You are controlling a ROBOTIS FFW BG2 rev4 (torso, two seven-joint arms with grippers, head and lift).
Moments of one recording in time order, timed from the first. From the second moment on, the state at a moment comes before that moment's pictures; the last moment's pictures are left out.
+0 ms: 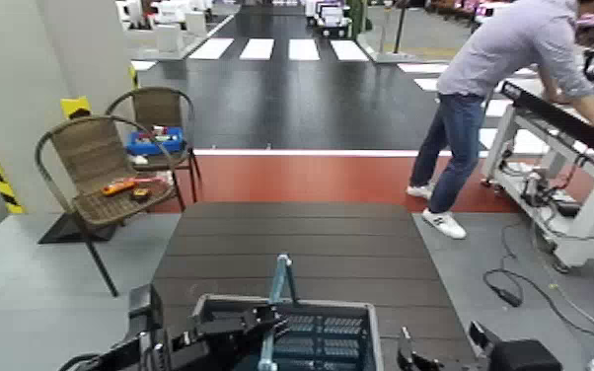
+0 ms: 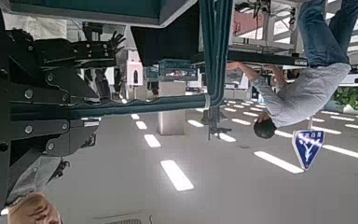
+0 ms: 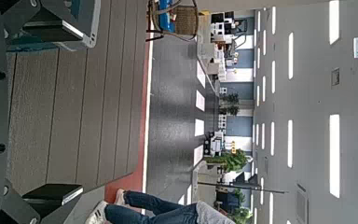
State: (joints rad) left arm 0.08 0.25 0.05 -1.72 2.03 1.14 0.07; right arm 0.51 -0.13 0.11 -2.16 -0.04 0.22 -0.10
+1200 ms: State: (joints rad) left arm -0.08 0.24 -0.09 -1.54 1.89 1.10 -0.09; right arm 0.50 -0.13 0.12 -2.14 -0.05 0.20 -0.10
